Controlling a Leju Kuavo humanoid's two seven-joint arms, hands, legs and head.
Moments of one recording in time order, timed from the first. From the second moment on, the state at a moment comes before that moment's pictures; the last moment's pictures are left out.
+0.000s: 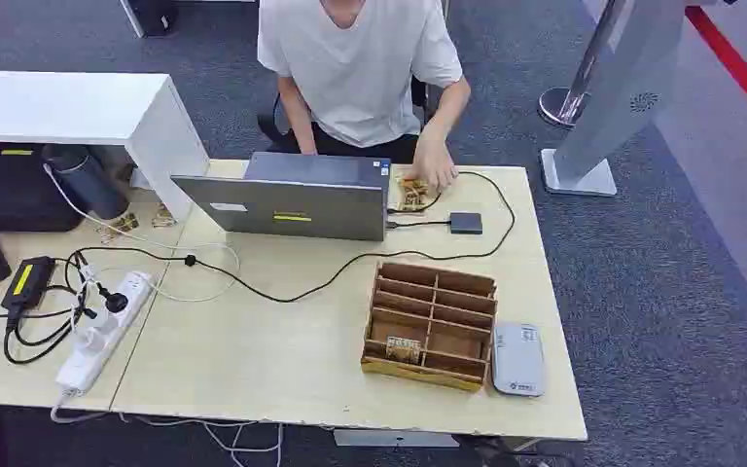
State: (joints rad) left arm -0.16 -0.14 -0.38 -0.23 -0.83 -0.10 0.33; right arm -0.11 -0.07 0.47 -0.74 0.25 0.03 0.53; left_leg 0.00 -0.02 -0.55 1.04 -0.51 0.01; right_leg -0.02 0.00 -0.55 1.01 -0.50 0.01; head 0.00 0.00
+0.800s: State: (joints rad) left arm -0.15 -0.14 -0.37 -0.23 -0.84 -0.04 0.38; right arm 0.47 -0.65 0.92 -1.33 -0.09 -0.70 0.65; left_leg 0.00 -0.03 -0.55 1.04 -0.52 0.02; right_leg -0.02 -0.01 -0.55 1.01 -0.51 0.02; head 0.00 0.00
